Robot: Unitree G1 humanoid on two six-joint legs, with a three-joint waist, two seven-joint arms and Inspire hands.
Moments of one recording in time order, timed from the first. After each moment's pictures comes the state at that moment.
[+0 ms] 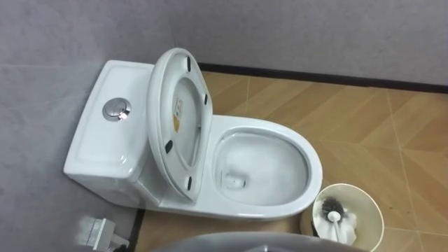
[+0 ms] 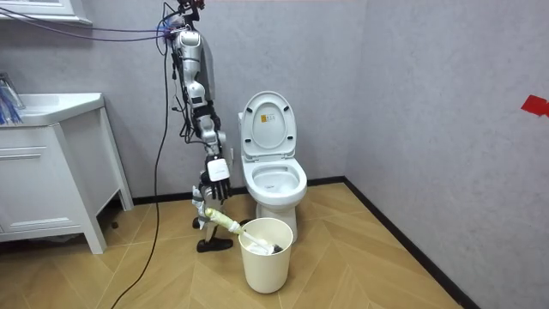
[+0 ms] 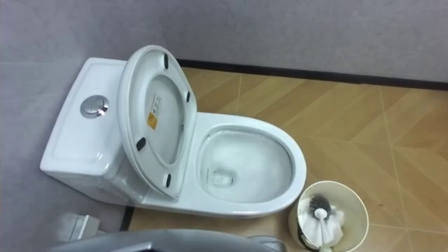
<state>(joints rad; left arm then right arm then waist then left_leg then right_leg) 0.24 0.18 0.02 1.03 0.36 0.17 0.04 0.16 -0.19 -0.05 1.23 -0.28 0.12 -0.18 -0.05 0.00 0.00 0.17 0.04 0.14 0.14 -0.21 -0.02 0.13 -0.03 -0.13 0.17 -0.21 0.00</state>
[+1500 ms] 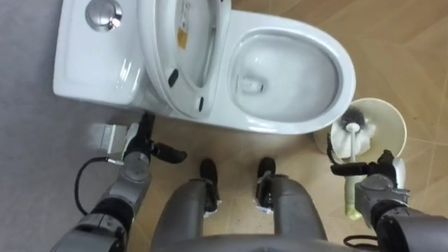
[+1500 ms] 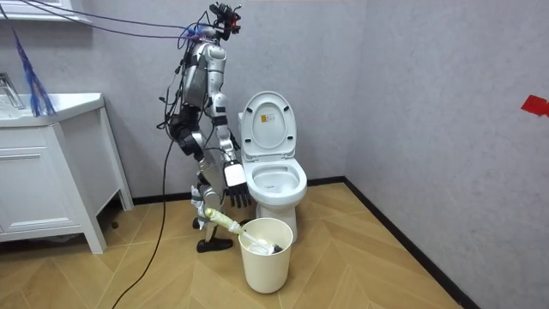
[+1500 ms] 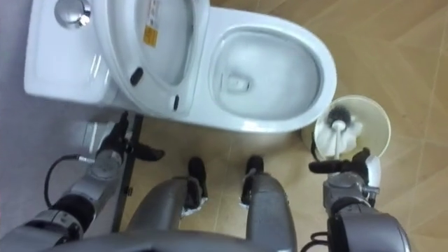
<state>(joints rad) -0.19 0.16 -0.17 0.89 0.12 -0.03 0.25 -0.30 -0.30 -0.02 1.38 0.13 -0.06 -0.46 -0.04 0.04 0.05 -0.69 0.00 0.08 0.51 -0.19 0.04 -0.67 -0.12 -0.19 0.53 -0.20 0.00</state>
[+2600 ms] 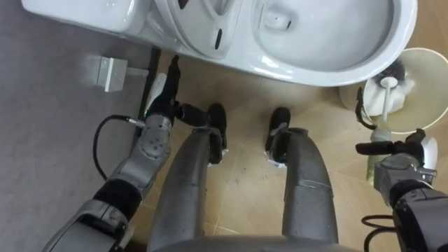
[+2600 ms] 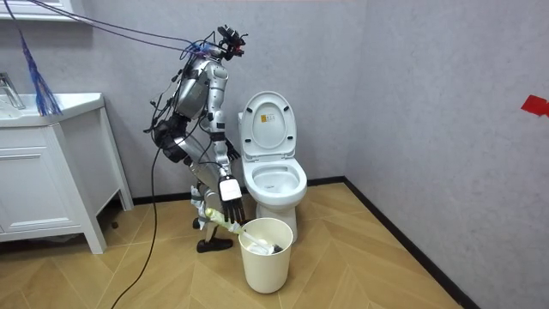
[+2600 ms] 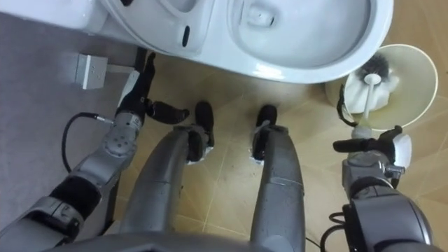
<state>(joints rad) -0.22 0.21 -0.40 0.65 0.07 -0.05 0.29 -0.37 -0.39 0.10 1.35 0.30 -0.02 -0.52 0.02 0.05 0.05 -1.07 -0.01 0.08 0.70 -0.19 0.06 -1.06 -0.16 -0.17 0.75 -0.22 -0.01</state>
